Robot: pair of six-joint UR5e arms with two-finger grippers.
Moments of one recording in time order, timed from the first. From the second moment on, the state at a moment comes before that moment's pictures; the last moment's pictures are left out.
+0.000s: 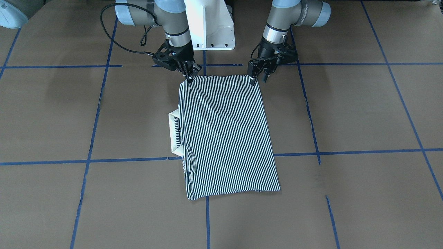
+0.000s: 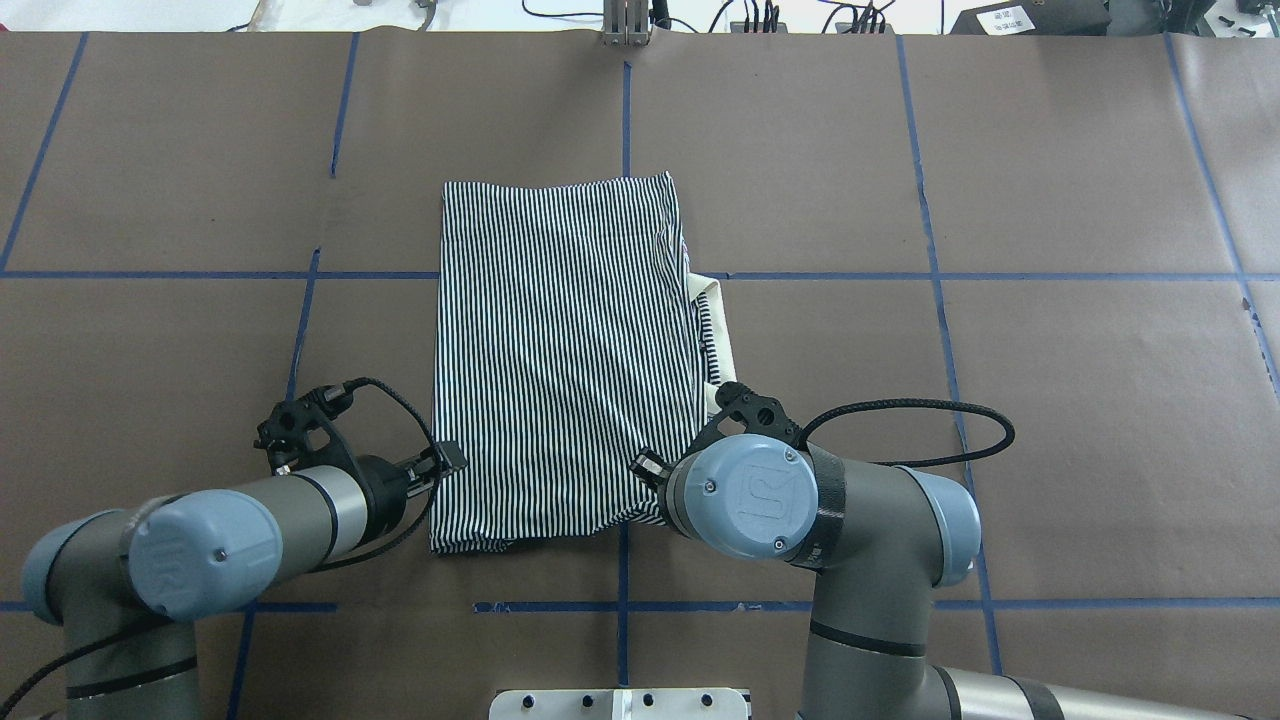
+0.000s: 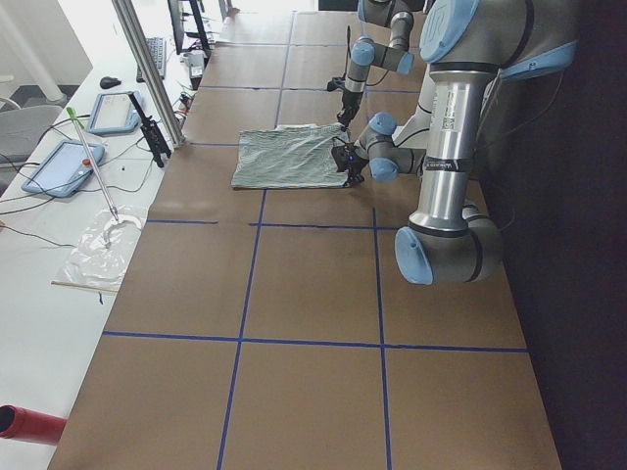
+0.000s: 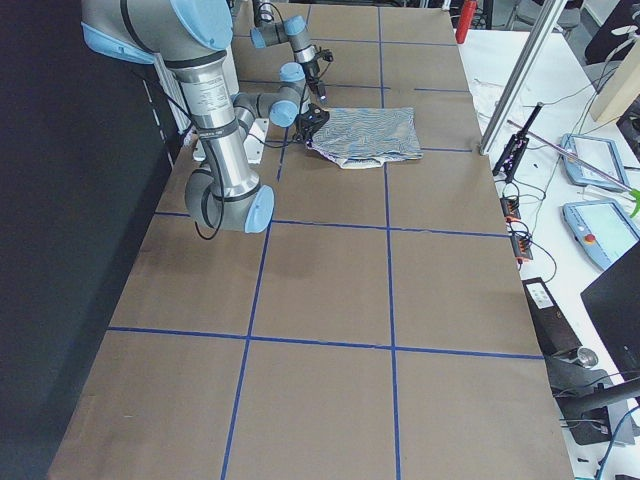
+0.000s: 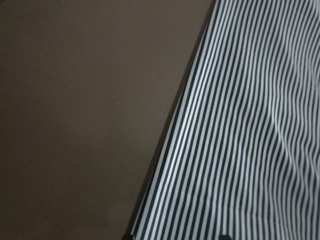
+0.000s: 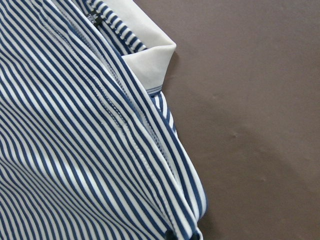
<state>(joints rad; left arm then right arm) -0.21 -1.74 -1.96 -2.01 -1.38 -1.90 0.26 -1.03 1.83 -1.49 1.61 2.03</state>
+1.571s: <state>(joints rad) -0.15 -1.74 -1.97 -1.99 -1.38 -1.93 0.26 -1.02 1.83 -1.49 1.61 2.03</state>
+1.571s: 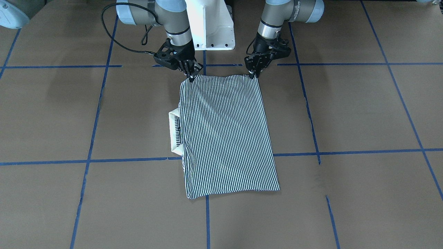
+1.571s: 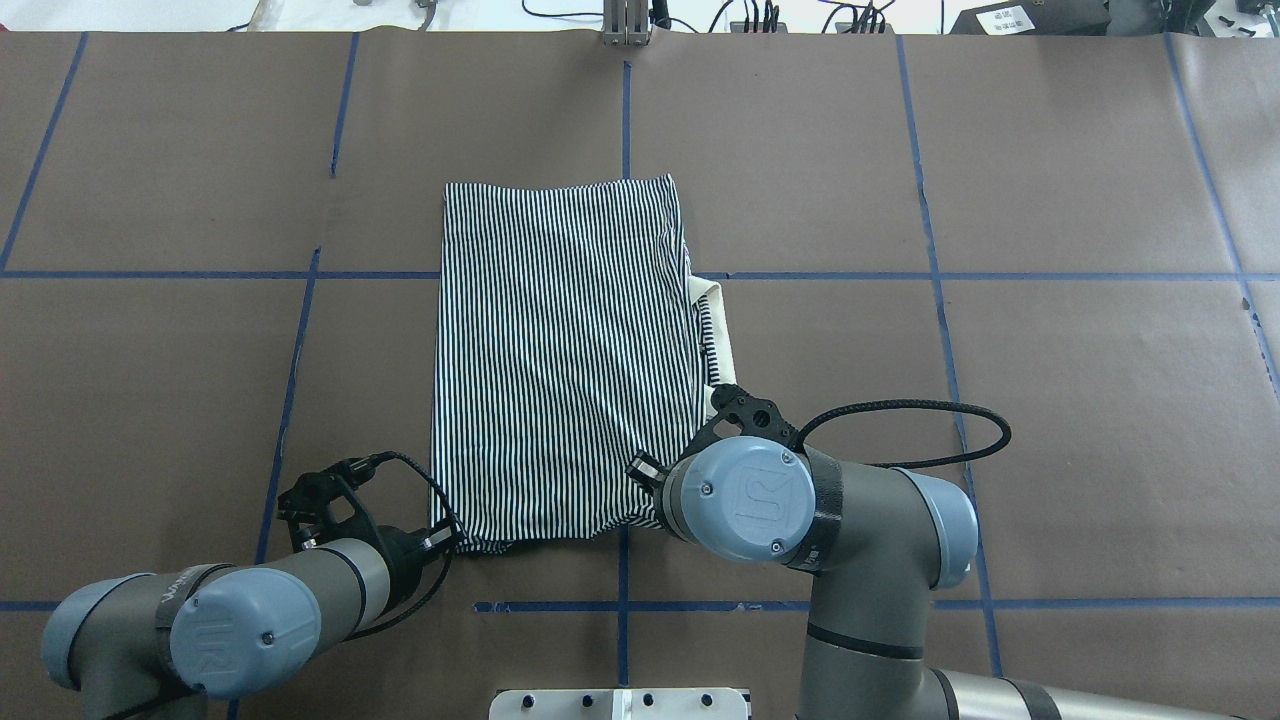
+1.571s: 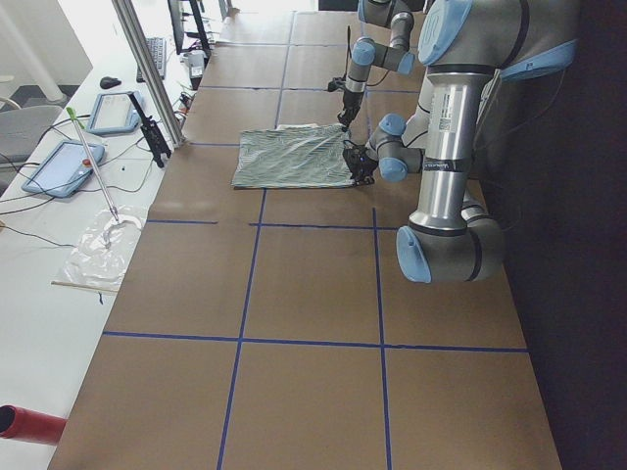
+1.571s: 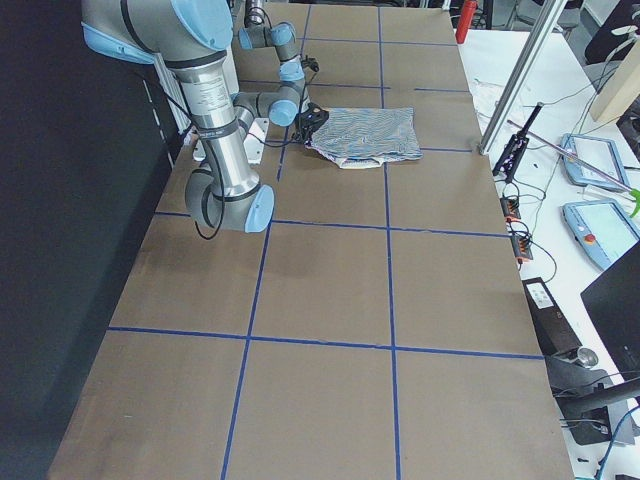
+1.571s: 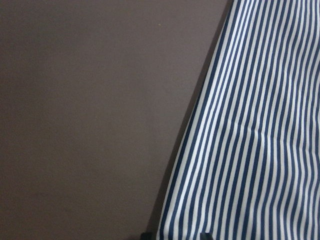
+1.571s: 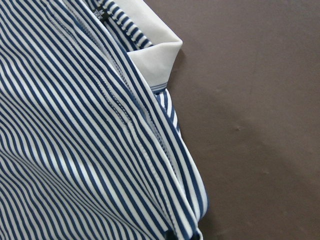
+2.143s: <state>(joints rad) -0.15 -1.74 -2.06 -1.98 -1.38 -1.94 0.23 -1.07 1.88 -1.49 1.59 2.05</state>
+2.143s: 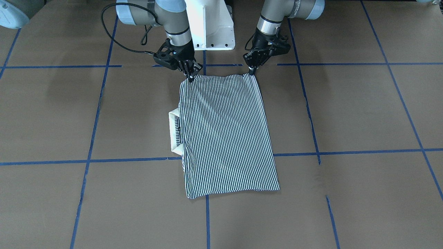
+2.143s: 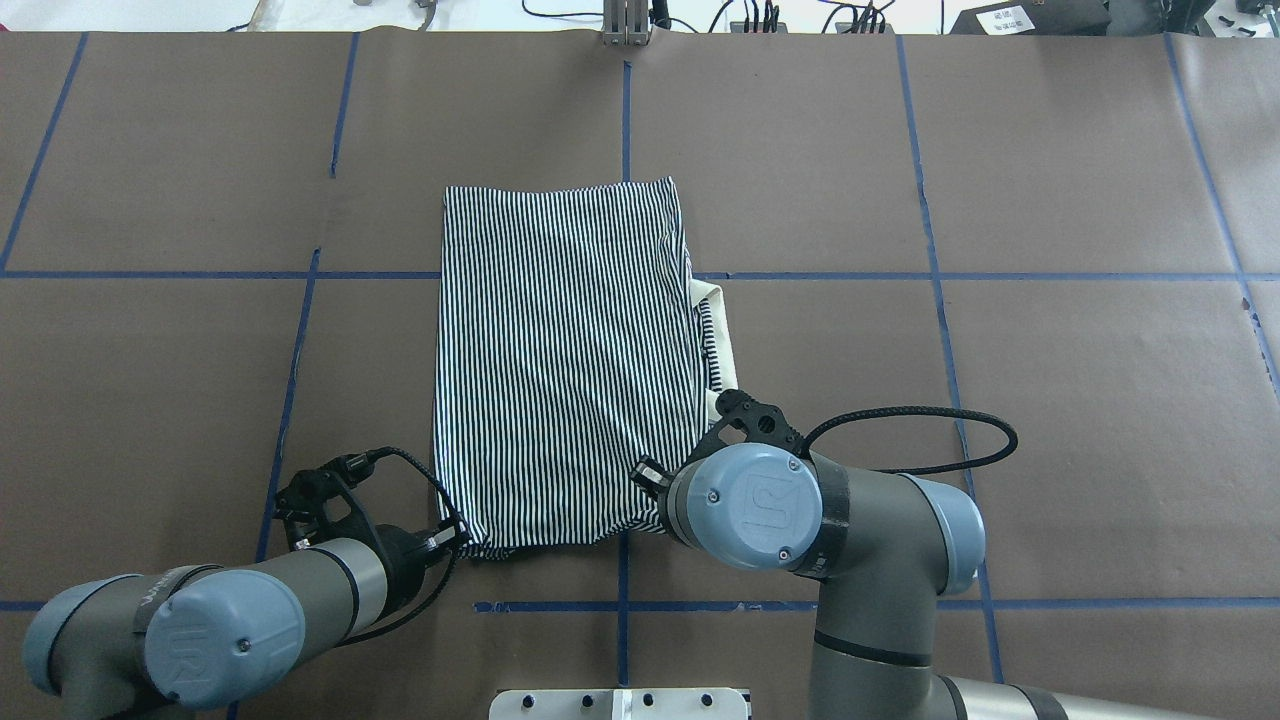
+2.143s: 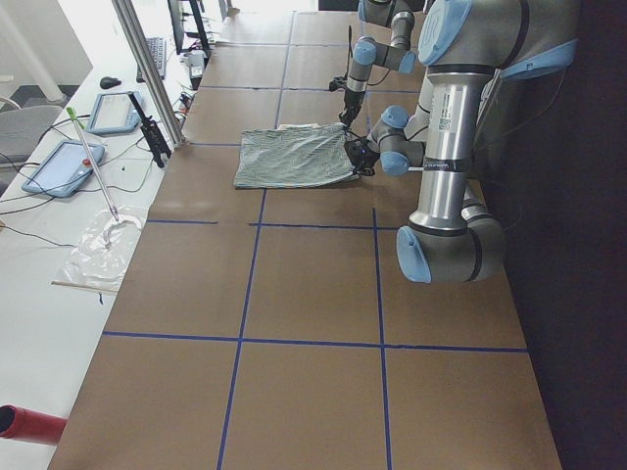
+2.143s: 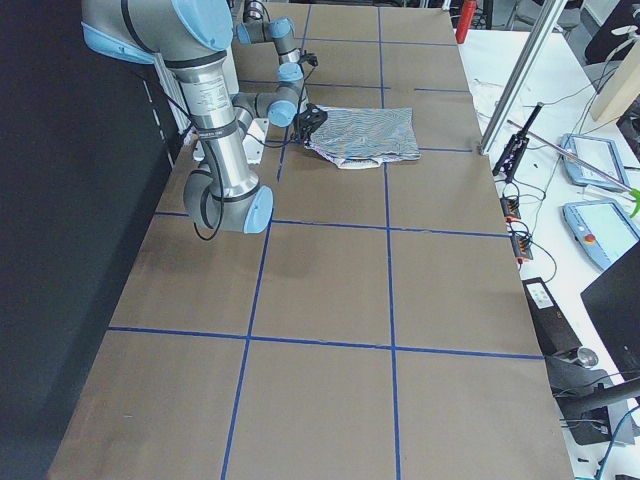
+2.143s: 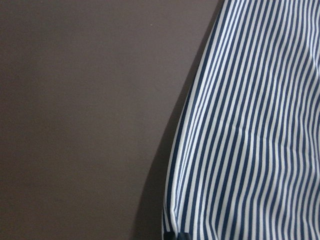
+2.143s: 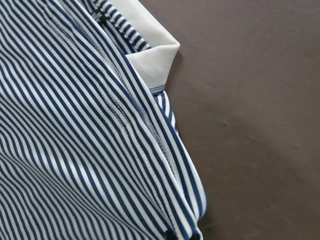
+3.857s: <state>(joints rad) -0.64 -2.09 -1.64 -2.05 -1.58 -1.55 0.63 -0.67 1.33 -1.41 1.69 1.93</state>
